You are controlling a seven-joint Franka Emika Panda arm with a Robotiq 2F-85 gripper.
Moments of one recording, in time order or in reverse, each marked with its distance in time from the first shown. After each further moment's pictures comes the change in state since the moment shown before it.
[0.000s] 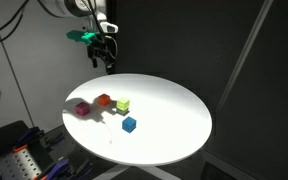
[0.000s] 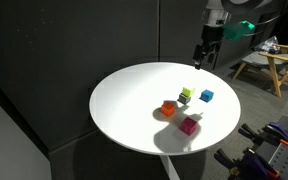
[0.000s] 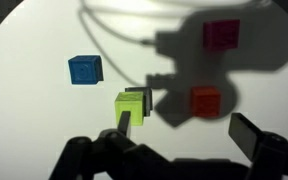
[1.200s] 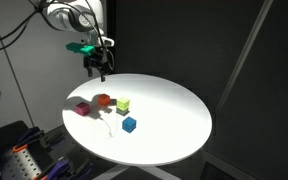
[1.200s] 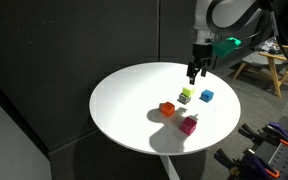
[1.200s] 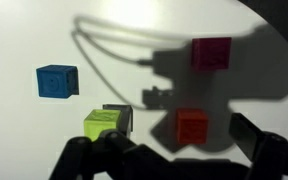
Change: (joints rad) arm 0.054 0.128 0.014 0.011 0.000 0.030 -0.002
